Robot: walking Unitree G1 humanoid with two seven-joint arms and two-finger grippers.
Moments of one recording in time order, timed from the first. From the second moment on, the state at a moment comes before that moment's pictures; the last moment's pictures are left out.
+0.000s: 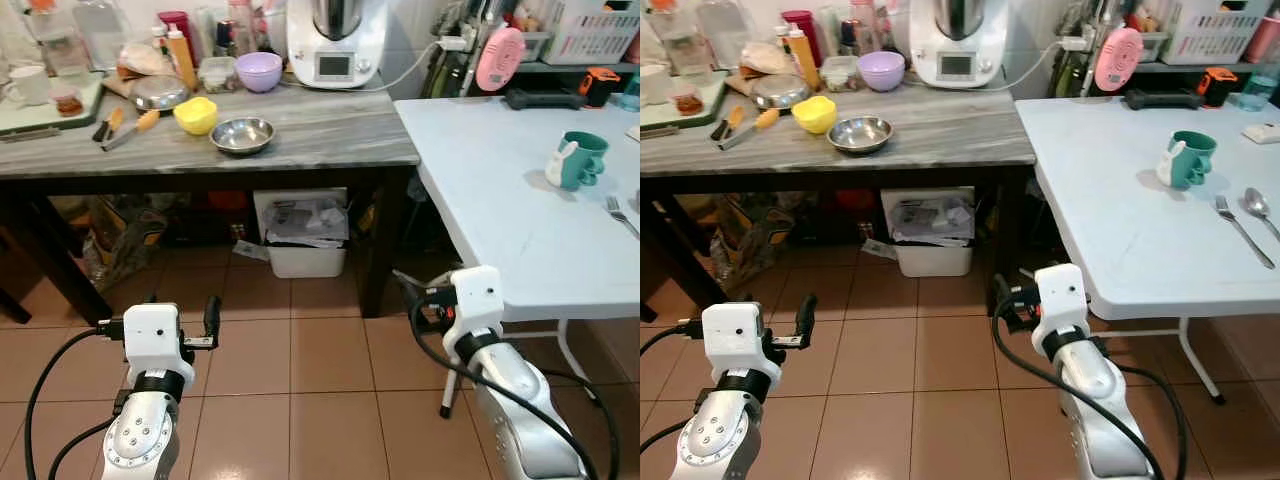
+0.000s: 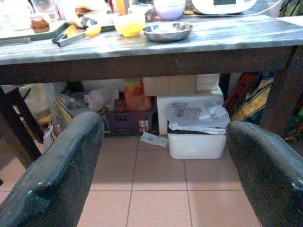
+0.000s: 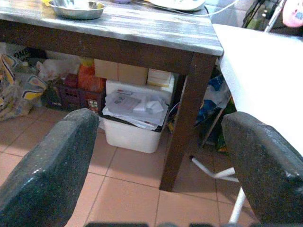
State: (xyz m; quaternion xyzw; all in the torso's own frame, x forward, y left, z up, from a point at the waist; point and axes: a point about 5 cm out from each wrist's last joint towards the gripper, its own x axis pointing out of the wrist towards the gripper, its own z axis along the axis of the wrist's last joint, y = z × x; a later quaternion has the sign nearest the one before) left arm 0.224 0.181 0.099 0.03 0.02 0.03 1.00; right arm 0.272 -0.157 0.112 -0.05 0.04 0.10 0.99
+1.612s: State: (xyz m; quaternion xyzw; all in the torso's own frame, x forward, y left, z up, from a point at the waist) left arm 0.241 0.168 0.106 0.01 0.00 0.00 1.00; right arm 0.295 -0.174 0.111 -0.08 0.04 0.03 1.00
